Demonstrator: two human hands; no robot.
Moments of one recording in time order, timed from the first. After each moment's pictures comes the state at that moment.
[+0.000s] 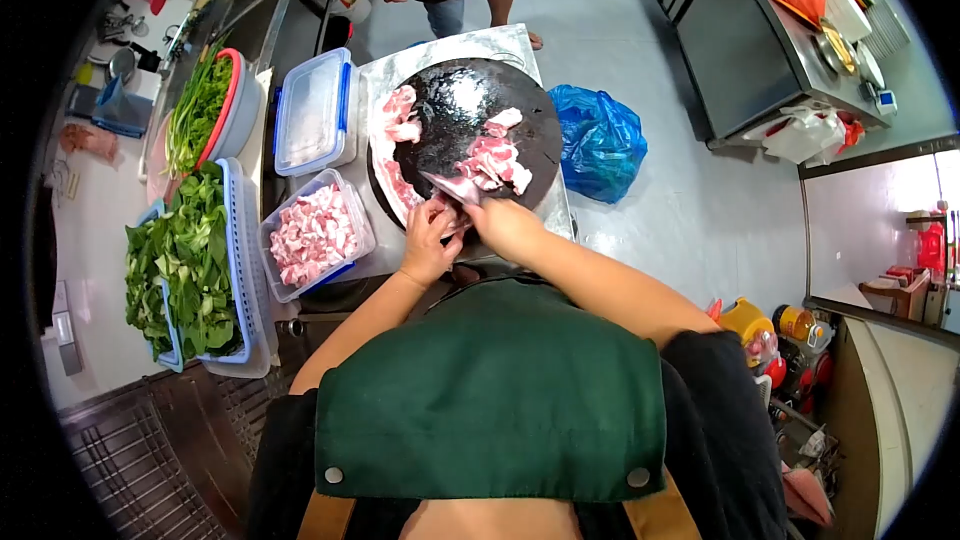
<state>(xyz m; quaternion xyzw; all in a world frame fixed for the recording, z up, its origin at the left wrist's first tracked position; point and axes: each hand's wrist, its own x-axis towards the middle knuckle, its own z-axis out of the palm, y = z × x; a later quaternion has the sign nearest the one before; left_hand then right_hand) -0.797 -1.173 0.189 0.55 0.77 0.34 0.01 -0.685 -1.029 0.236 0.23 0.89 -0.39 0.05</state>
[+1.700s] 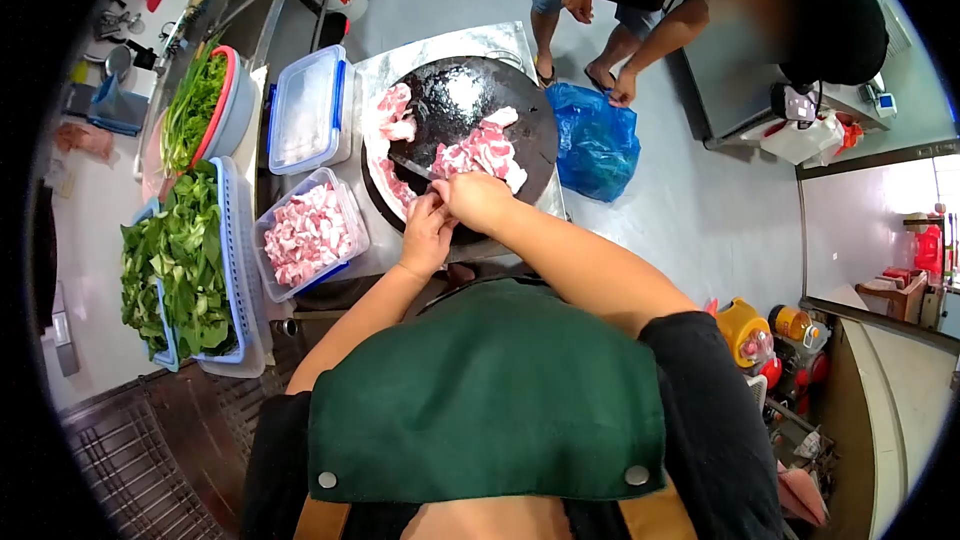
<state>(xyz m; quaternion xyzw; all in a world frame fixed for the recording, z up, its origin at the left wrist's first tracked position) -0.799 -1.157 0.187 0.55 0.76 0.34 0.01 -0.723 -1.015 0.237 0.16 0.93 -0.34 0.01</state>
